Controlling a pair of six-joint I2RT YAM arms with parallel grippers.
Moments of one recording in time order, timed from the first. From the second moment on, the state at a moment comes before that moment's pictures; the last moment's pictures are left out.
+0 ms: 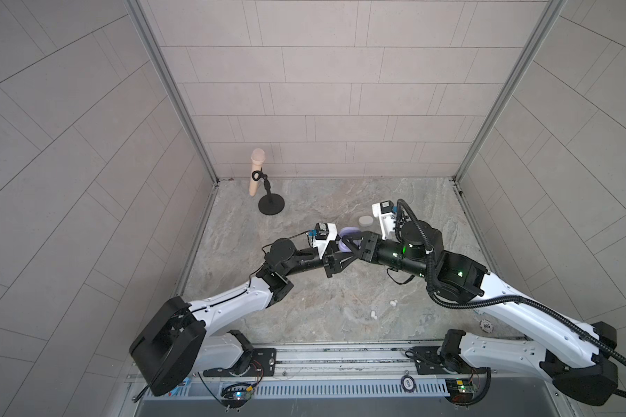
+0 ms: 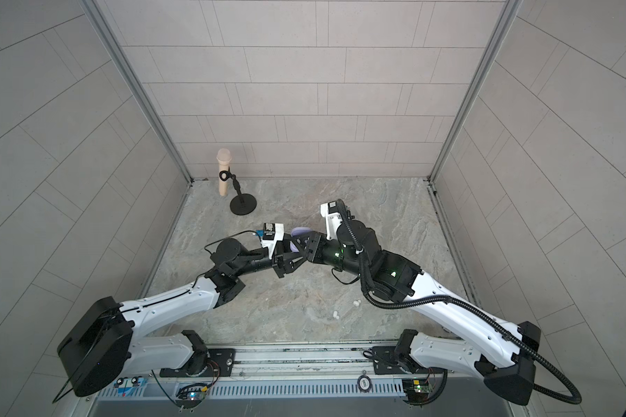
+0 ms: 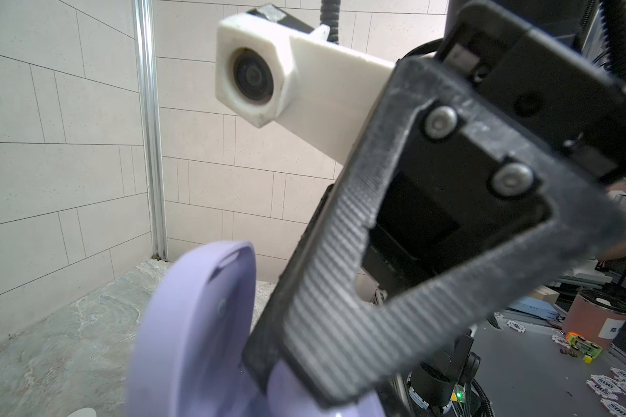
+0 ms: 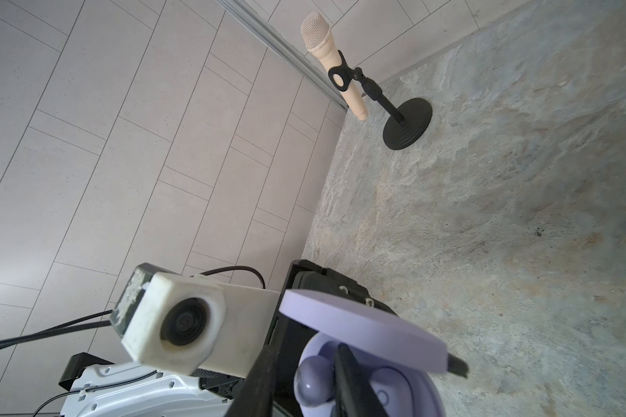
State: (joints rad) left arm -0.73 1.25 0.59 0.88 0.65 -0.21; right arm 0.90 1.05 1.11 -0.34 -0.04 0.98
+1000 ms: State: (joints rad) left arm -0.73 1.19 0.58 0.85 0.65 -0.18; right arm 0.74 1.23 1.48 -0.72 -0.11 0.74
